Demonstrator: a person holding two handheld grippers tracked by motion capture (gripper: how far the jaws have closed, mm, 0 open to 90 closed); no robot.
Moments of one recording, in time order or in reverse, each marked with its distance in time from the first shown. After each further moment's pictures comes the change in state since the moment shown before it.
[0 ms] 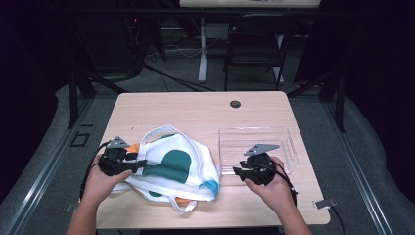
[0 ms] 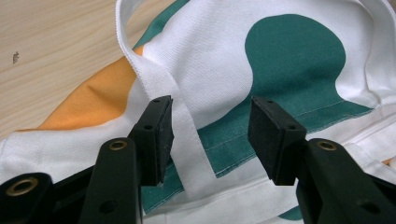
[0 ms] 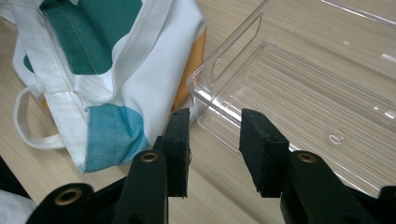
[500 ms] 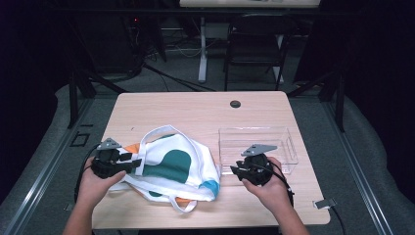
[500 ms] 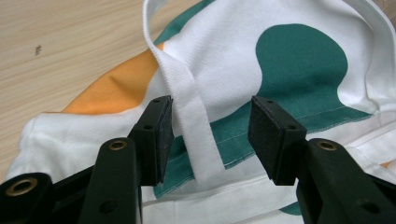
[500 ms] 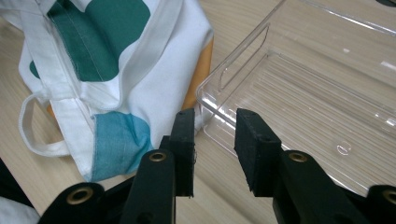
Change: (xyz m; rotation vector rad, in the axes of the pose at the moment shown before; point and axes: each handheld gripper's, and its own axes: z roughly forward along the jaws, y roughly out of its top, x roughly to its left) left arm 0.008 -0.011 -0.014 -0.040 0.019 -0.060; right arm 0.007 0.002 0.003 -0.027 0.005 -0.013
